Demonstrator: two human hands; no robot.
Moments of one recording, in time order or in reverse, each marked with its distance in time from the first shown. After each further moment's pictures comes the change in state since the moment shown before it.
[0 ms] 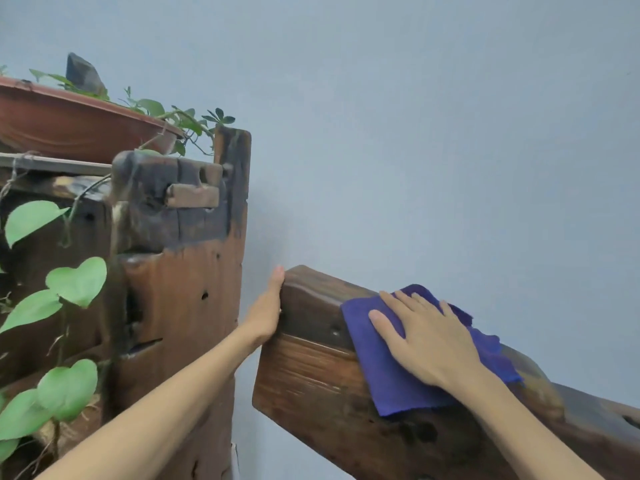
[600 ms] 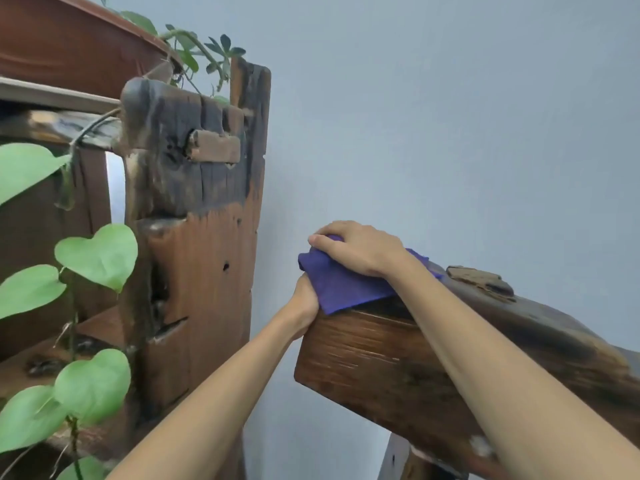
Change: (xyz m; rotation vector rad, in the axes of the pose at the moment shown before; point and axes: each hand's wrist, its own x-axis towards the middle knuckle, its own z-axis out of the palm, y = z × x) left_hand 0.030 -0.035 0.010 -0.699 -0.274 0.031; right_hand 0.123 -0.159 0.011 0.170 -0.157 0.008
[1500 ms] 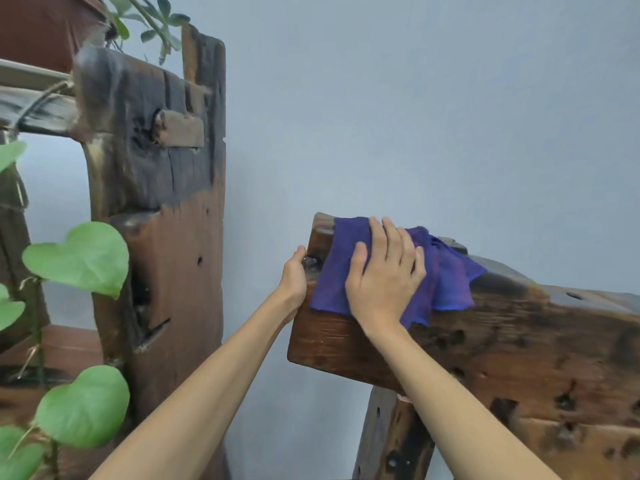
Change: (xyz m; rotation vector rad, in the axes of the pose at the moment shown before) left_hand 0.006 -0.013 -0.015 -0.120 -0.075 -0.189; right_hand -0.065 0.022 0.096 -0.249 1.029 0.354
